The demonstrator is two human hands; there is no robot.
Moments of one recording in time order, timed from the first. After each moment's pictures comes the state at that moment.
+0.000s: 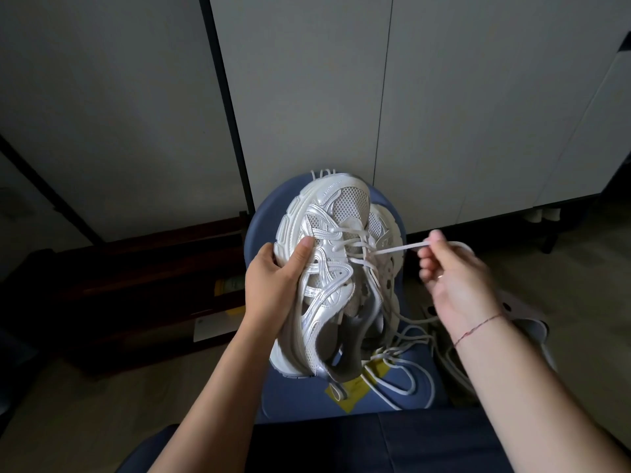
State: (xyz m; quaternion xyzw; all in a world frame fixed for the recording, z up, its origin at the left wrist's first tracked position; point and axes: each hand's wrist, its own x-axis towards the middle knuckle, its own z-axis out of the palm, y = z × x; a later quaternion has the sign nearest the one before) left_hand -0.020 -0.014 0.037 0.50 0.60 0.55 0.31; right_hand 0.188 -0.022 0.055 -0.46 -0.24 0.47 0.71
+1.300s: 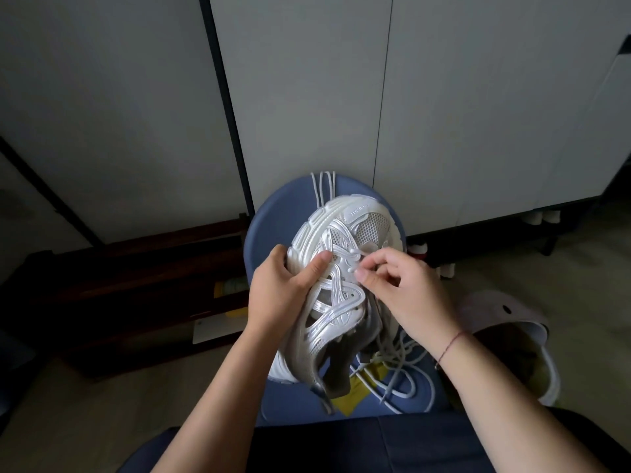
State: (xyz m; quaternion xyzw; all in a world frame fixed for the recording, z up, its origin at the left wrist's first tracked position) left_hand -0.013 -0.019 0.040 0.60 0.61 0.47 0.21; right_hand 0.165 -0.041 0.047 -0.51 -0.66 0.27 0.48
